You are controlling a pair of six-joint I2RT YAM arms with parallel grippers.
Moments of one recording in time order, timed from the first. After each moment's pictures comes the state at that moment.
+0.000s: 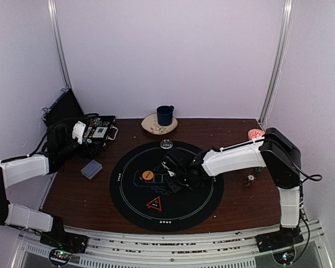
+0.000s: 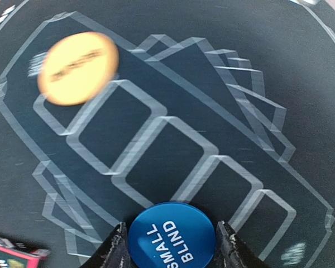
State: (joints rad) left arm -0.11 1.22 0.60 0.24 0.19 0.30; right arm 1.01 2.06 1.37 -0.35 0.21 0.30
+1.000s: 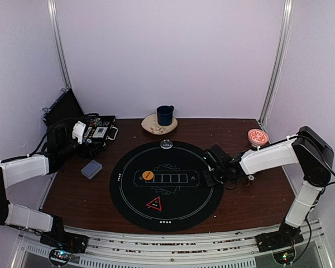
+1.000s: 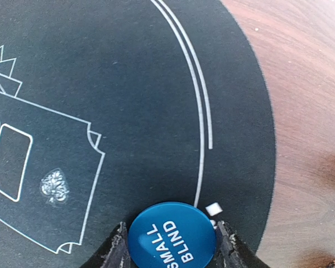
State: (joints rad) left arm -0.11 1.22 0.60 0.24 0.19 0.30; right arm 0.78 1.74 0.90 -0.21 0.33 0.39
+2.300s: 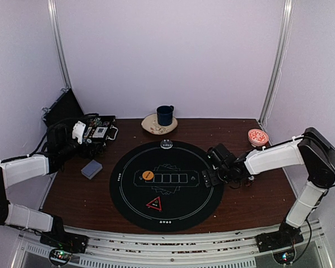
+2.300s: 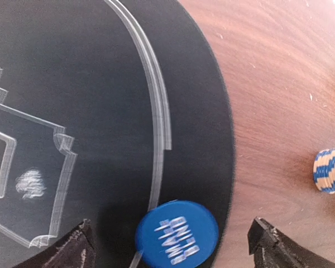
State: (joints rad) left arm -0.11 1.22 0.60 0.23 0.19 0.30; right arm 0.76 1.70 0.86 -0.20 0.39 0.37
